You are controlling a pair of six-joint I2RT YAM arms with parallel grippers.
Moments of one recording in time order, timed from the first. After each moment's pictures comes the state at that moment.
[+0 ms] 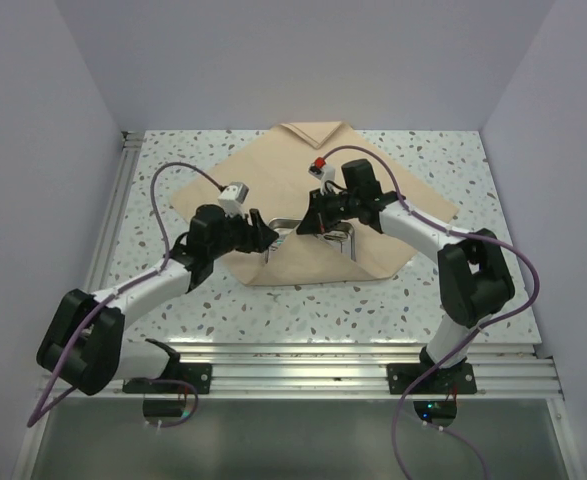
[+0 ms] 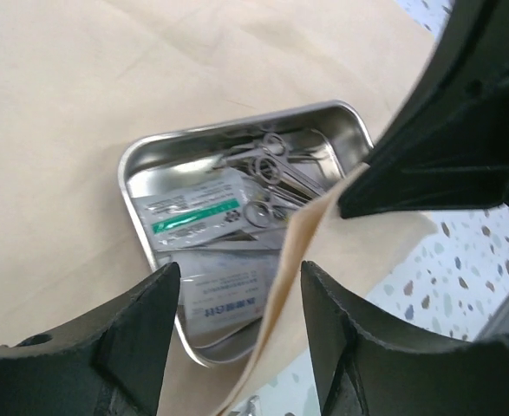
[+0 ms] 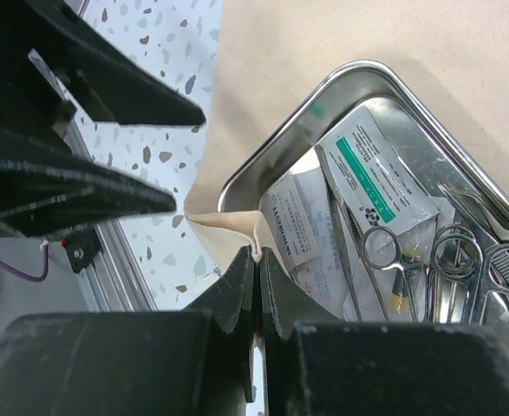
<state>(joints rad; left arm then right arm) -0.48 1.31 0.62 0.30 0.26 -0.44 0.47 1.74 1.21 -0.19 -0.70 0.22</state>
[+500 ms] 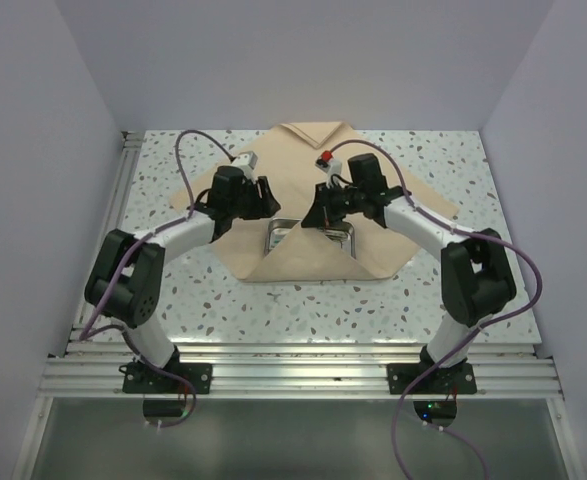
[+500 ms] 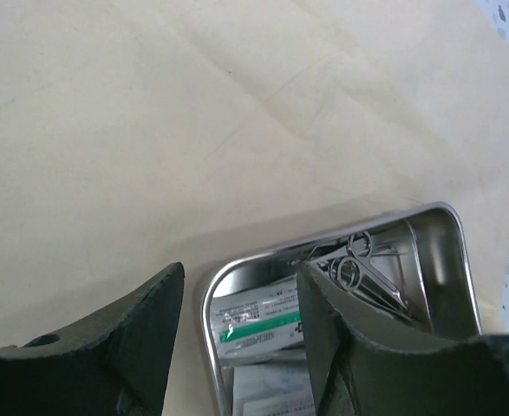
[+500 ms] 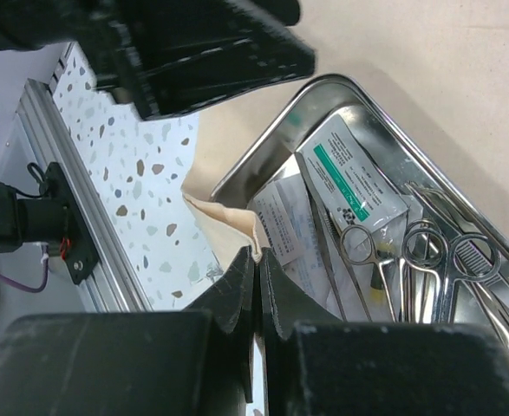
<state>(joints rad) -0.39 1.67 1.01 0.11 0.15 -0.46 0.43 1.74 1.24 -0.21 -0.69 0.23</state>
